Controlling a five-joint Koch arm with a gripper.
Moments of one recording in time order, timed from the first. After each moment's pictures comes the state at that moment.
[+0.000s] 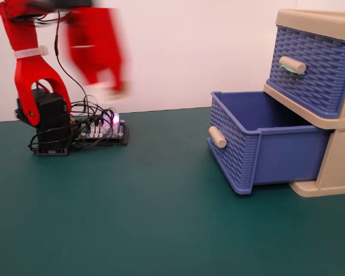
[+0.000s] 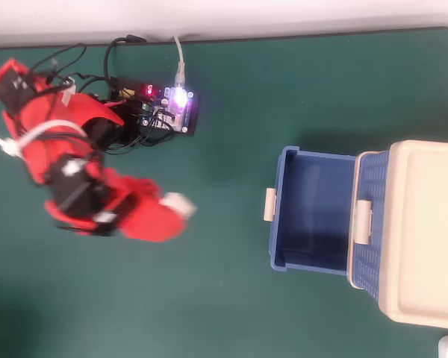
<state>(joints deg) -59.7 101.2 65.3 102.7 176.3</state>
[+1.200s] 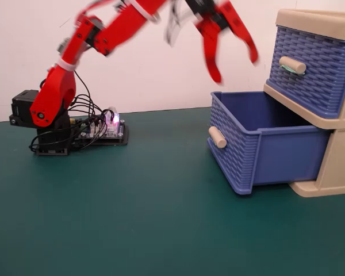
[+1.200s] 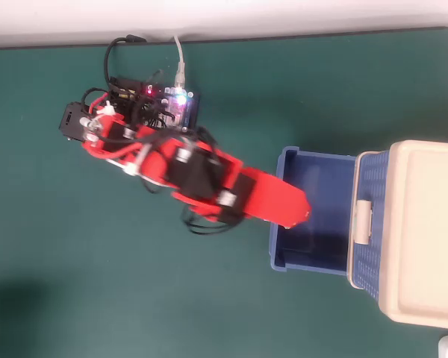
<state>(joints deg) -80.7 66.4 7.7 104.9 172.4</state>
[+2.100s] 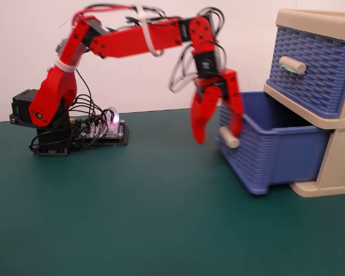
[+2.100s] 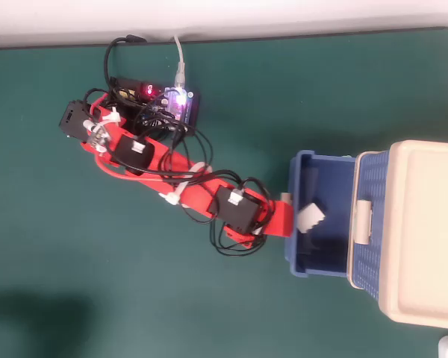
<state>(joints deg) -76.6 57.8 33.8 88.0 153.6</state>
